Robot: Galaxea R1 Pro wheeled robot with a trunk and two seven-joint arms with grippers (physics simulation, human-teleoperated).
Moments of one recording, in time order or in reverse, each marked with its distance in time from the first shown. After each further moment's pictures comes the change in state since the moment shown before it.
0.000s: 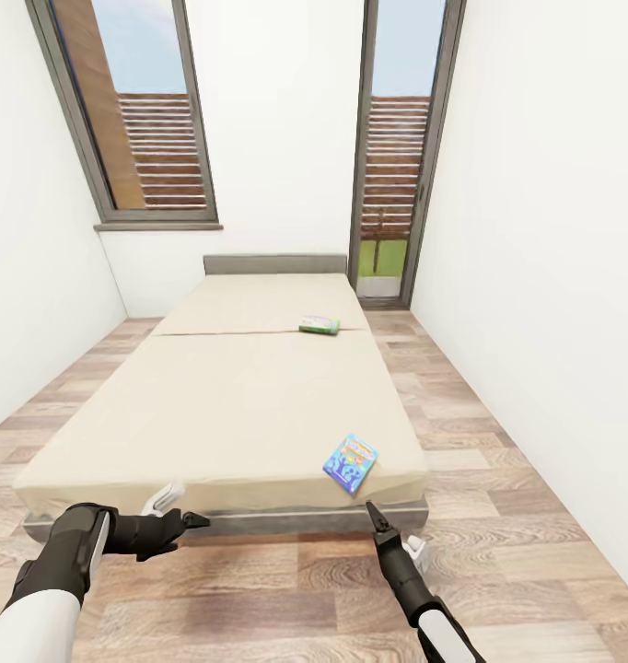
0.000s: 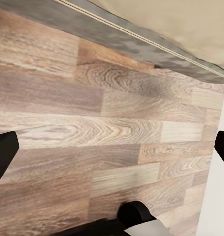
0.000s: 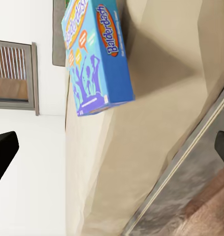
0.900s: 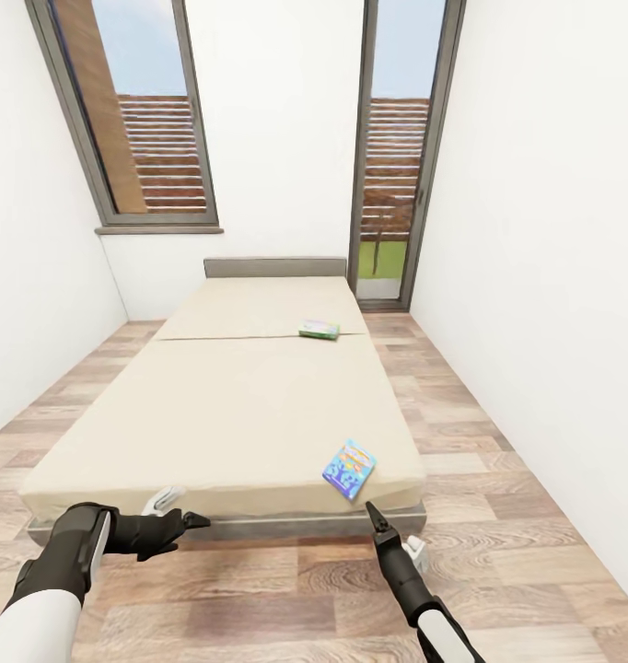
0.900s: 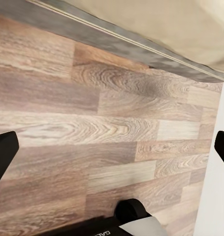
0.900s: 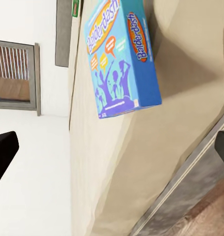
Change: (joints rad) left arm 0.000 -0.001 -0.006 0.000 0.000 -0.004 0.001; right arm 0.000 0.002 0.000 0.000 0.003 -0.007 -0.001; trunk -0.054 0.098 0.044
